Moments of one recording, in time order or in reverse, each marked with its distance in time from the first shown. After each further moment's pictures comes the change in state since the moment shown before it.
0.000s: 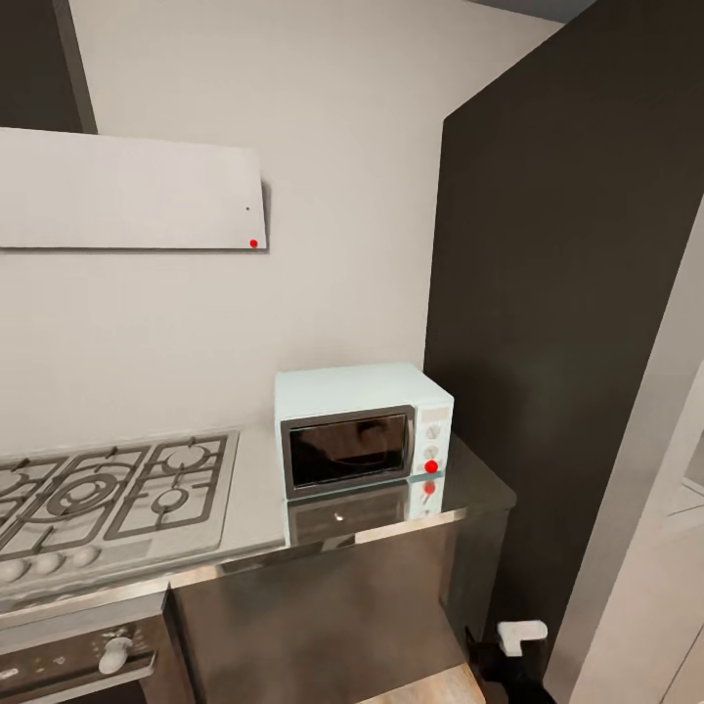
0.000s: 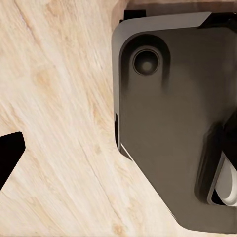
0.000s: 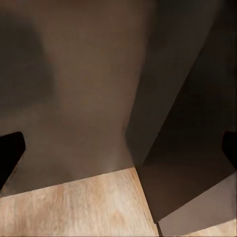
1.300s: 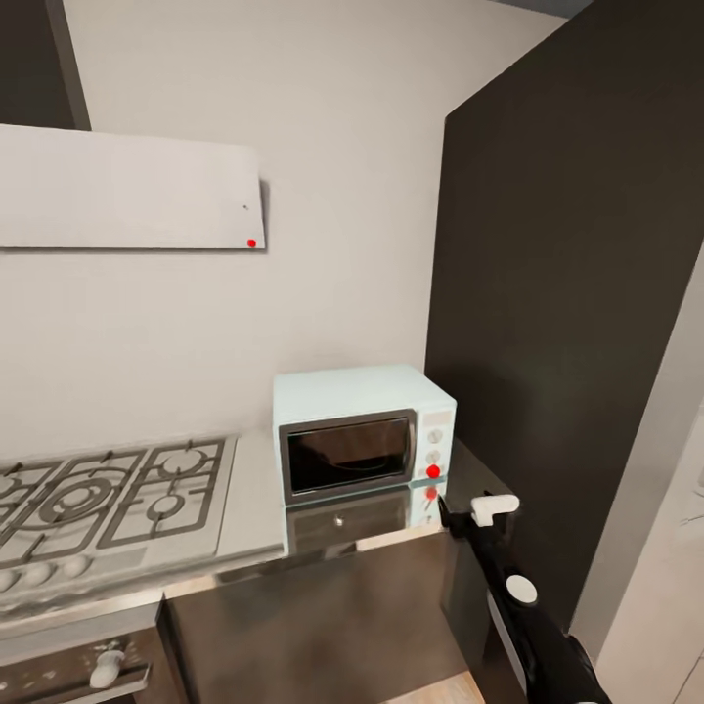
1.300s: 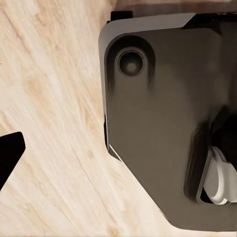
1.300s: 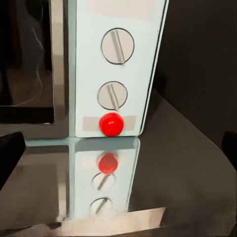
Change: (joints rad) left arm 0.000 -0.026 -0.001 -0.001 0.000 0.000 0.000; right arm -0.040 0.064 0.145 -0.587 -0.082 0.174 0.049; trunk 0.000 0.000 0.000
